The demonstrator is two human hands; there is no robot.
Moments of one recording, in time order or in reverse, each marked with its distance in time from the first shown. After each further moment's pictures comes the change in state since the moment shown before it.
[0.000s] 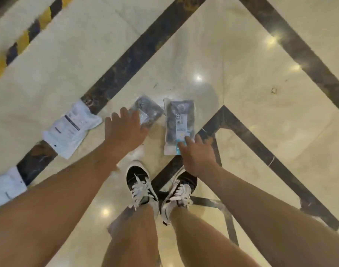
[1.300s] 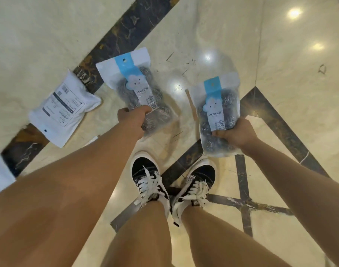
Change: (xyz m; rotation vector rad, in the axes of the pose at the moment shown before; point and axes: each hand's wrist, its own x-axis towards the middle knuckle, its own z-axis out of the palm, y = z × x) left_hand 0.084 -0.001 0.116 -1.764 -0.138 -1.000; right_hand 0.097 0.075 0.080 1.031 0.111 0.505
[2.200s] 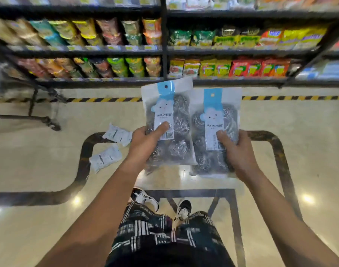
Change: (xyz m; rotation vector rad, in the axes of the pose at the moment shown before) left_hand -0.655 0.037 -0.411 -0.510 0.063 0.528; right_hand -0.634 -0.294 -0.233 0.135 -0.171 -0.806
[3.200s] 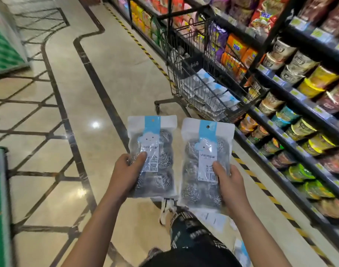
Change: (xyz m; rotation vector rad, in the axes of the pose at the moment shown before) left_hand -0.160 -0.087 -0.761 -0.328 1.000 -0.013; right_hand -0.329 -0.247 0.716 -0.250 -0.880 -0.240
